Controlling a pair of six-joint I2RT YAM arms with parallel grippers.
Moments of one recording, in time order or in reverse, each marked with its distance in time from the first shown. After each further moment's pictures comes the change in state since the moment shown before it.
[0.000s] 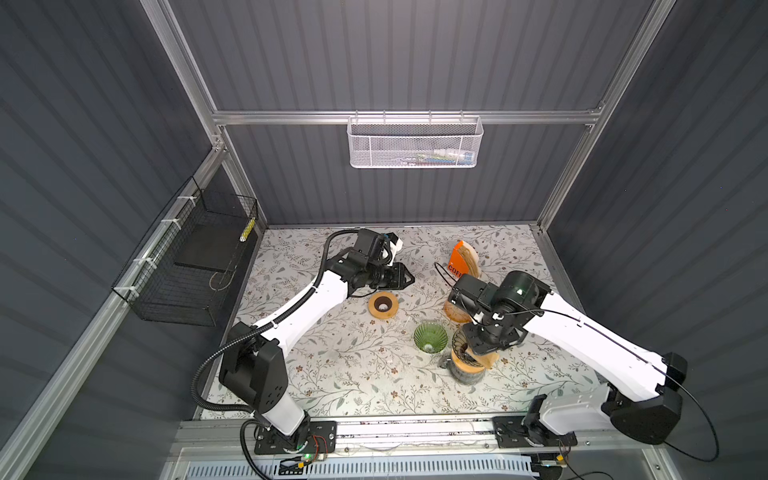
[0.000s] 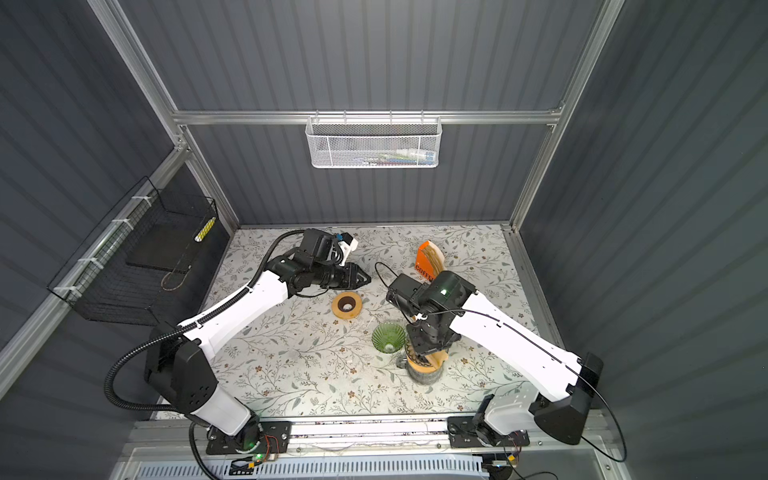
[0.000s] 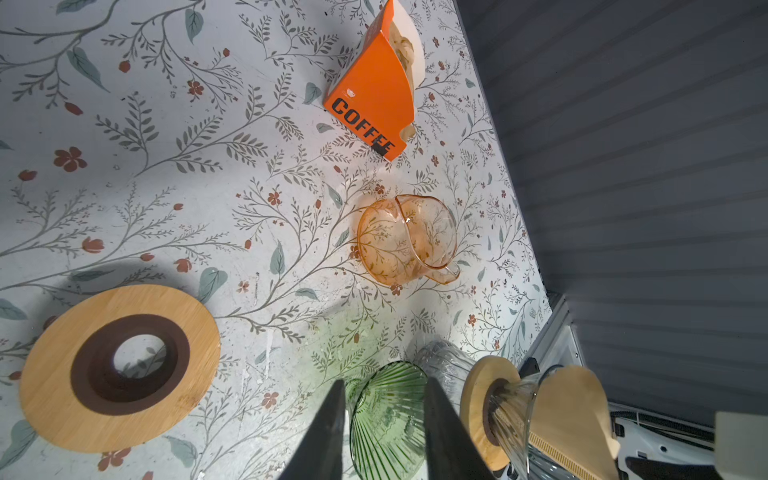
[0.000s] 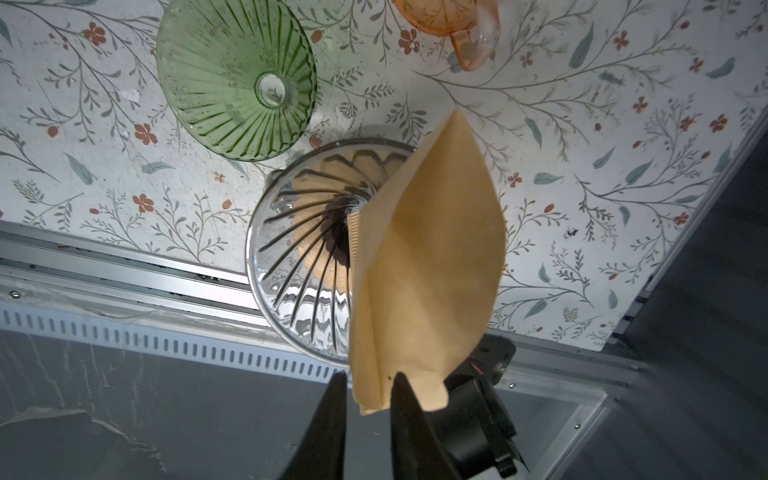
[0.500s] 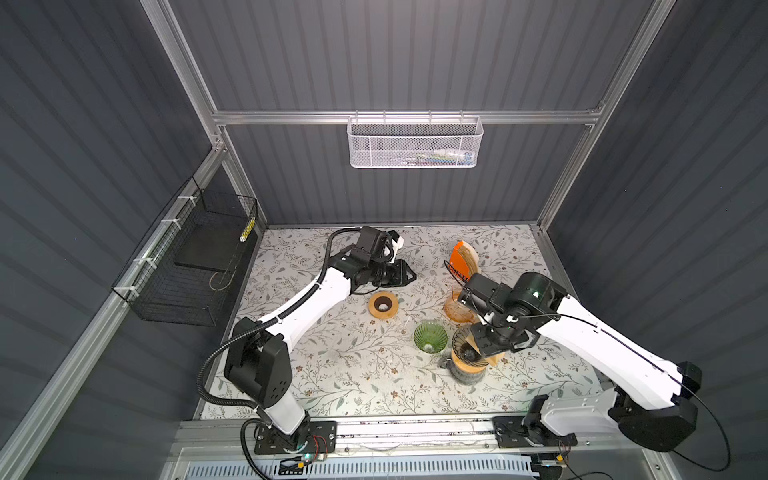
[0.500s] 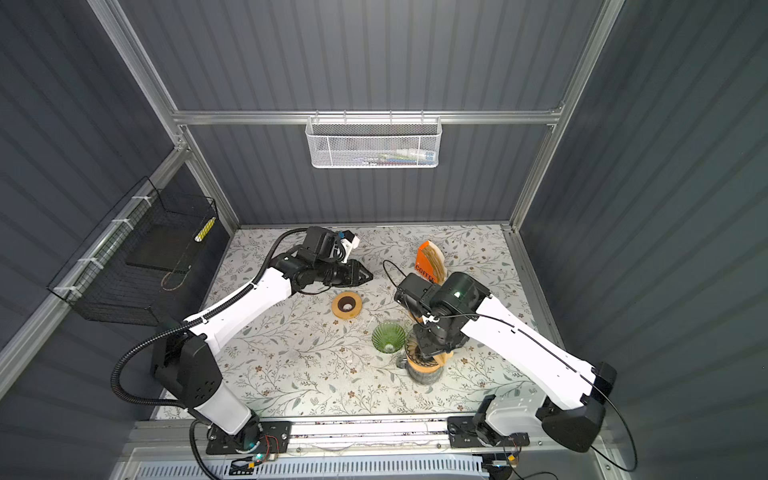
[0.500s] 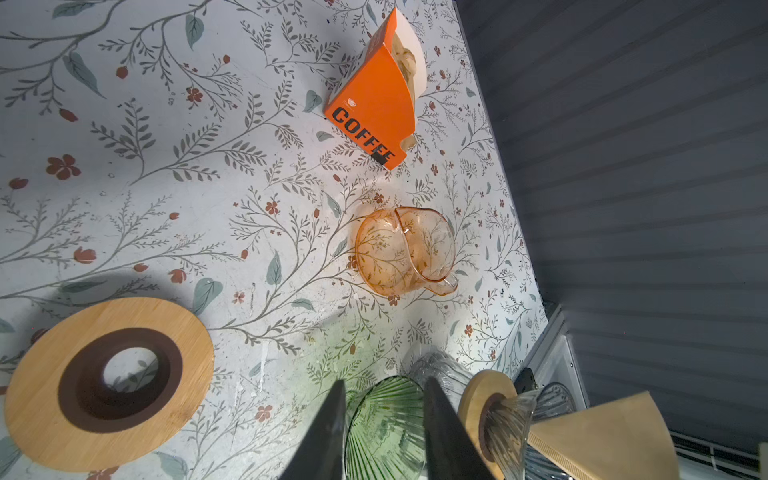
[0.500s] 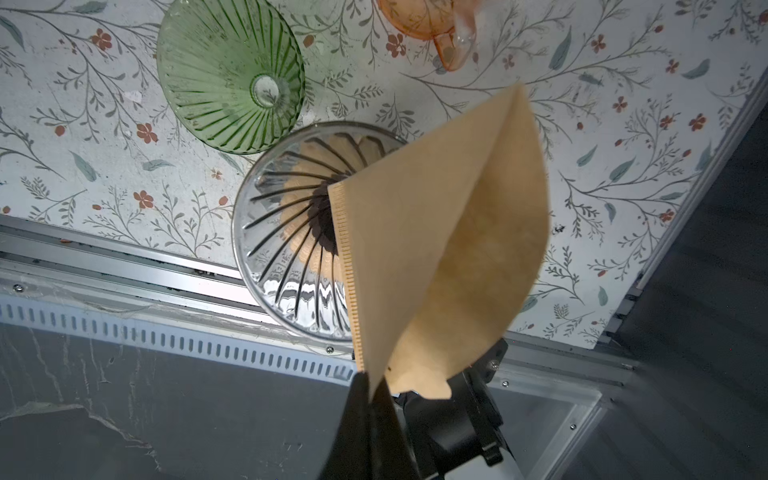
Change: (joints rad) left arm 0.000 0.039 0.035 0.008 -0.003 -0.024; right arm -0.008 -0.045 0.003 -0.042 0.013 -0.012
